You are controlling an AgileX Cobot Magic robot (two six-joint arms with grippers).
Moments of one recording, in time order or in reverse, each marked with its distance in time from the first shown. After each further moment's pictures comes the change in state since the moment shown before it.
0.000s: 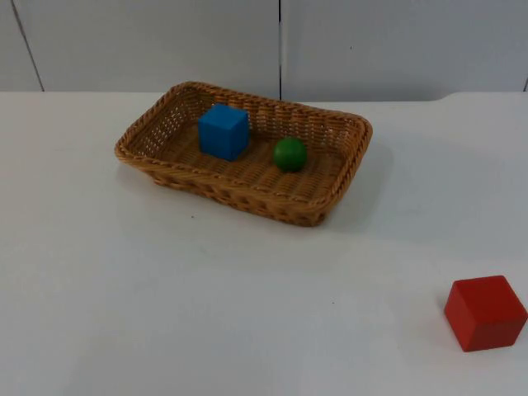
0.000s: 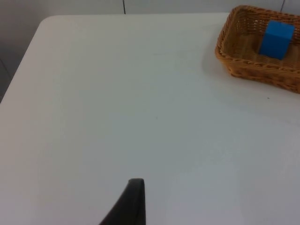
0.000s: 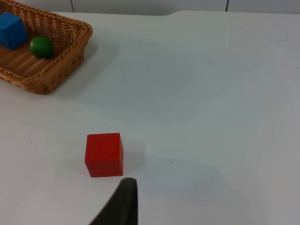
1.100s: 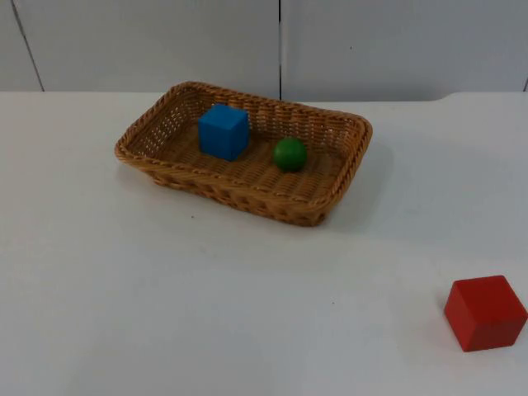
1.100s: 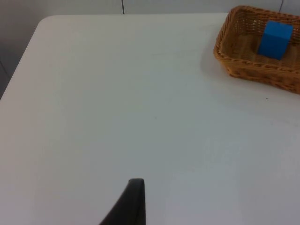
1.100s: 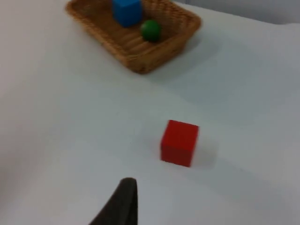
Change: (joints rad) right arm 0.334 0.000 0.000 0.000 0.000 -0.002; left arm 0.000 0.000 0.000 -0.007 0.000 0.000
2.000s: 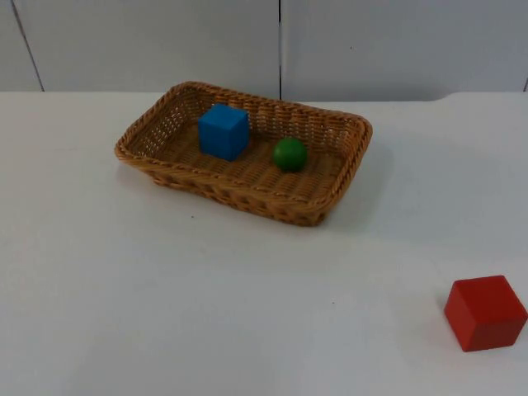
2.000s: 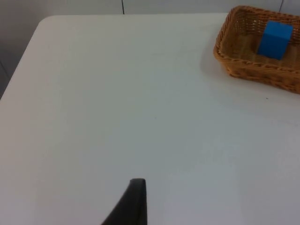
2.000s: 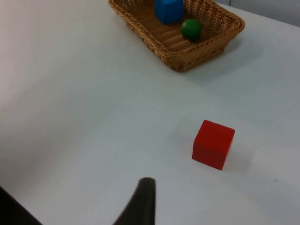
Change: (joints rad) right arm 0.179 0.000 0.000 0.000 0.002 0.000; left arm 0.000 0.000 0.000 0.000 0.000 0.002
